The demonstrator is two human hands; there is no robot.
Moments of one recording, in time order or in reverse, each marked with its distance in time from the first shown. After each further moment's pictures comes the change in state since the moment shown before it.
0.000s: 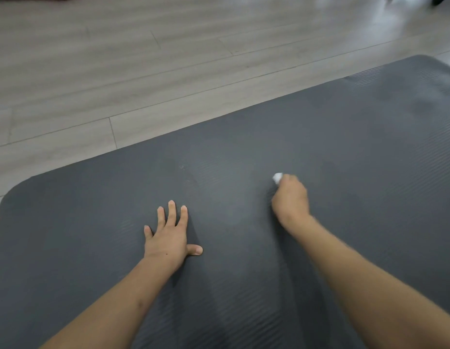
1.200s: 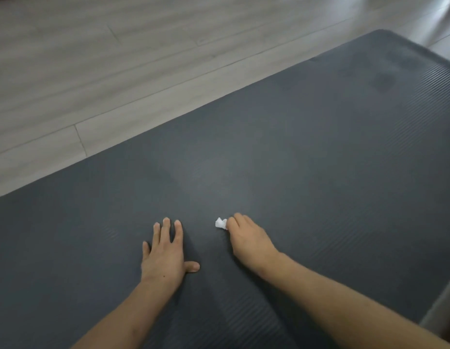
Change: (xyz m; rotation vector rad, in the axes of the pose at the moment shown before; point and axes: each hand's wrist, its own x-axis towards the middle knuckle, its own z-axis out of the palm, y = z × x) left_hand -0.035 0.026 0.022 0.050 -0.004 0.040; right_hand -0.126 -0.001 0.008 0.013 -0.199 -0.566
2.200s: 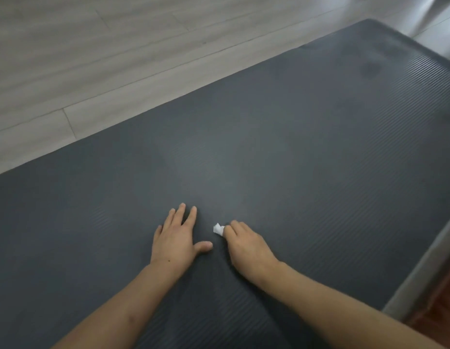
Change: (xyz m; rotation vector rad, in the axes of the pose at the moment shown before) left_hand -0.023 0.026 0.007 -0.043 0.070 0.165; right_hand -0.069 -0.026 -0.002 0.015 -0.014 -0.006
